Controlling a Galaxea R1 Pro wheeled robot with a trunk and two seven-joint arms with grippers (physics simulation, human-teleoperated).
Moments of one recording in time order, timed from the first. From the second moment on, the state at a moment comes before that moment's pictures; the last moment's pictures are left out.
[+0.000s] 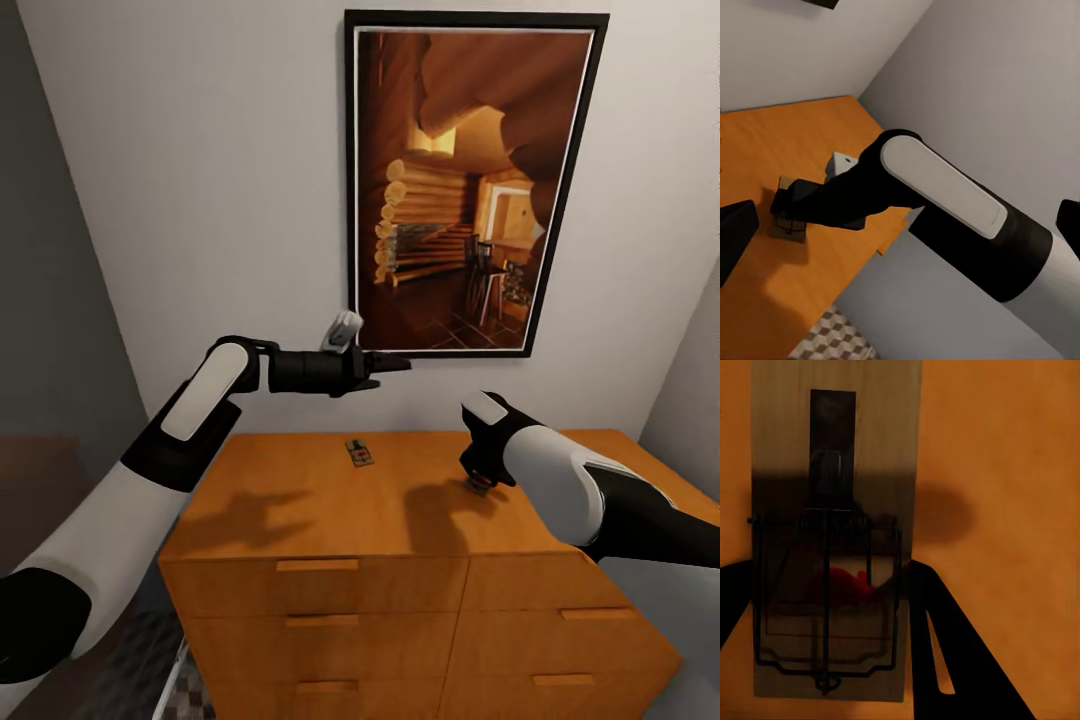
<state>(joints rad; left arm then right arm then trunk) -1.10 0.07 -0.49 -1.30 1.54 1.02 0.19 -1.35 0.06 -0.28 -0.05 -0.61 0.59 -1.04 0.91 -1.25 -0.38</state>
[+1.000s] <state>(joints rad) -1.10 0.02 -0.49 -1.28 1.54 1.02 0.57 -1.35 -0.18 -0.29 -0.16 -0.61 1.03 -0.75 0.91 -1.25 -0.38</state>
